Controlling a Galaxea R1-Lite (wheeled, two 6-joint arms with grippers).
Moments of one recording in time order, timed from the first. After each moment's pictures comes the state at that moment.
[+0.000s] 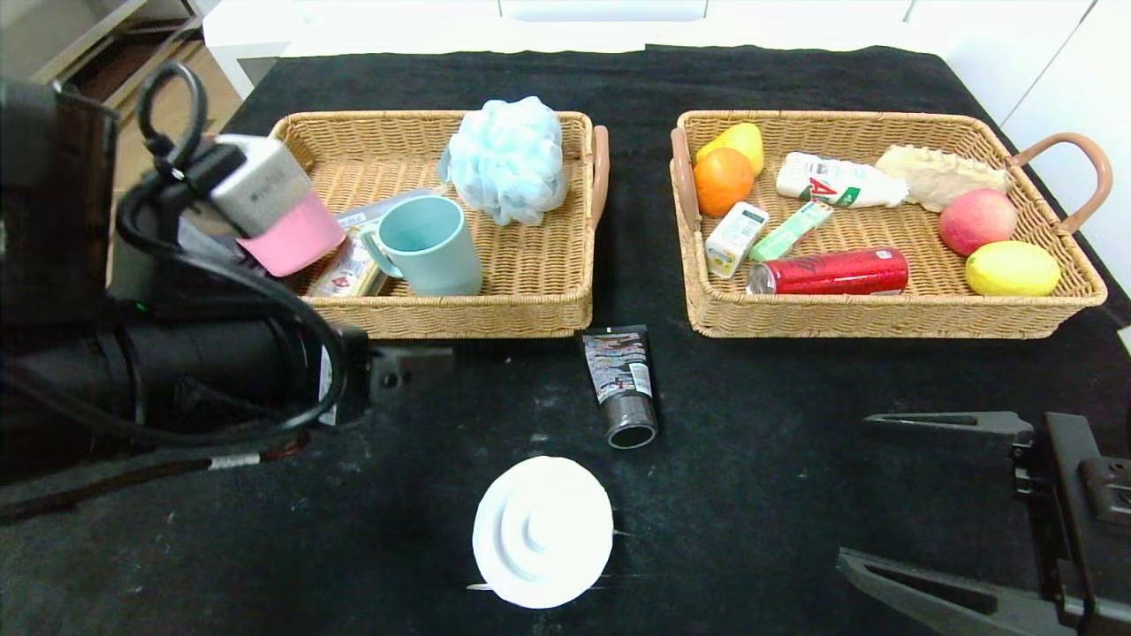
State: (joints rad) left arm -0.59 1.35 -1.10 0.20 0.26 -0.09; right arm 0.56 1.17 -0.60 -0.34 0.43 -0.15
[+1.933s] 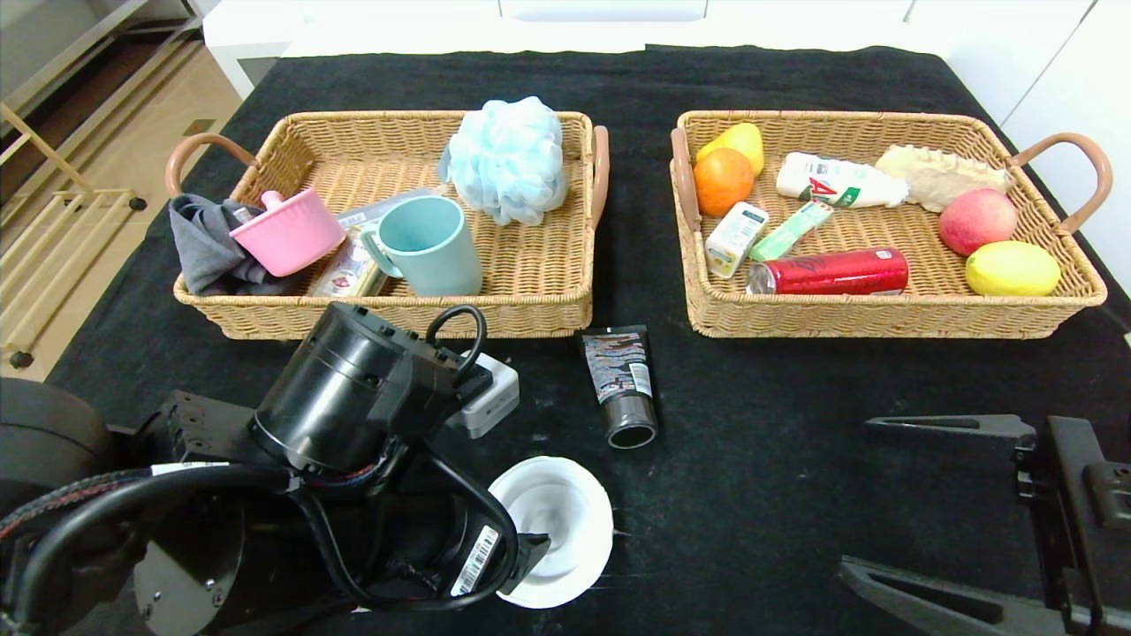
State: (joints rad) left arm -0.77 1.55 -0.99 0.25 0.24 -0.09; right arm 0.57 1.16 -0.60 -0.34 0.43 -0.15
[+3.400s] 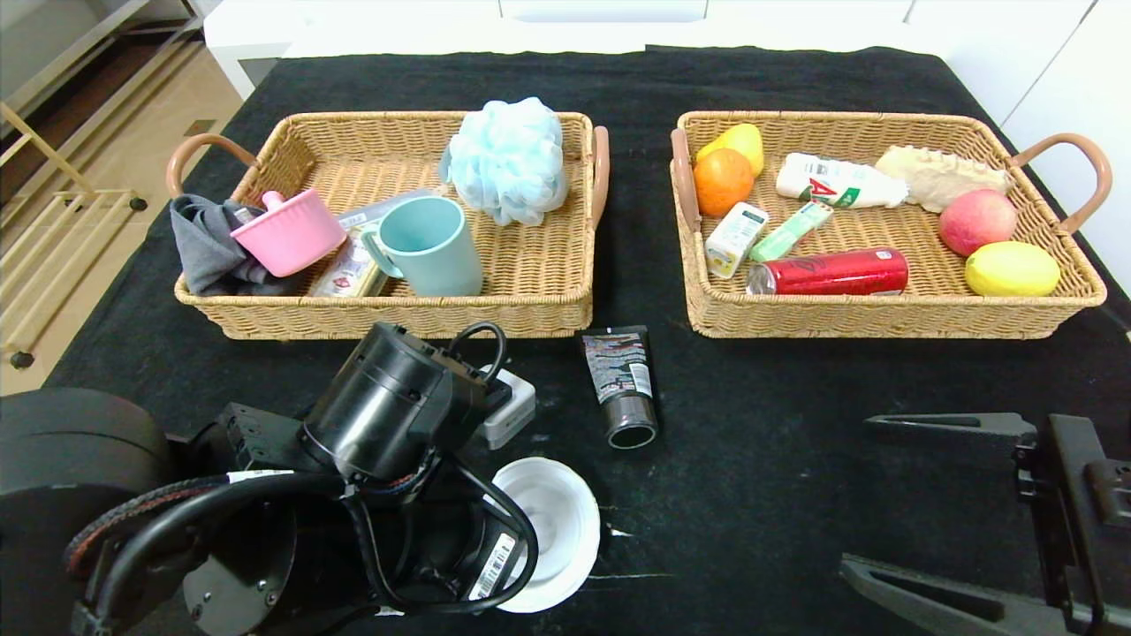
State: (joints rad) left arm -0.77 1.61 -0.98 0.25 0.25 -0.09; right arm 0.57 1.16 -0.60 -0.34 0.43 -0.15
